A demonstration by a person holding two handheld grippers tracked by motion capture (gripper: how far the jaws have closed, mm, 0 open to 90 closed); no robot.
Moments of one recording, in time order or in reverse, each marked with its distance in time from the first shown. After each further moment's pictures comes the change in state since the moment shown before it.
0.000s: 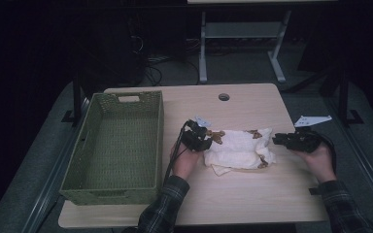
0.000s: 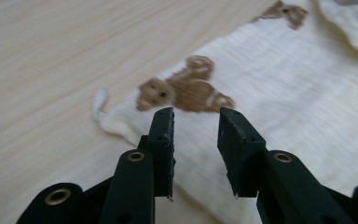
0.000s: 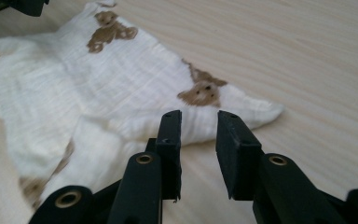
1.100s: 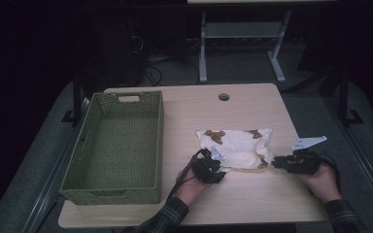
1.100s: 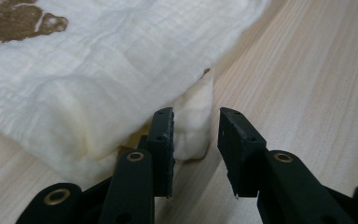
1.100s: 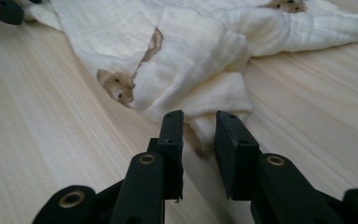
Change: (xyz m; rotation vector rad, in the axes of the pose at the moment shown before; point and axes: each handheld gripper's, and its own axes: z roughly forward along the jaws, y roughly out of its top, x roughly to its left) left arm -0.066 -0.045 -0.002 0.113 -0.188 0.198; right arm 0.042 -0.040 -0.002 0.143 0.036 -0.051
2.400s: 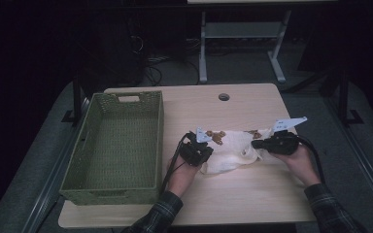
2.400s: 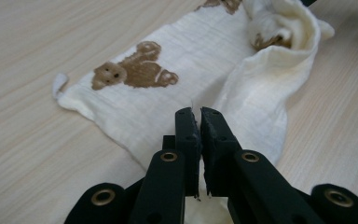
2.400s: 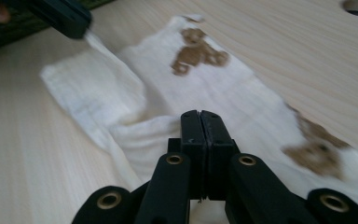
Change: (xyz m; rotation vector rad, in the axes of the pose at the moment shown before) left arm 0.038 0.012 -0.033 -0.135 0.127 -0.116; right arm 0.007 0.075 0.031 -0.152 0.155 -0.100
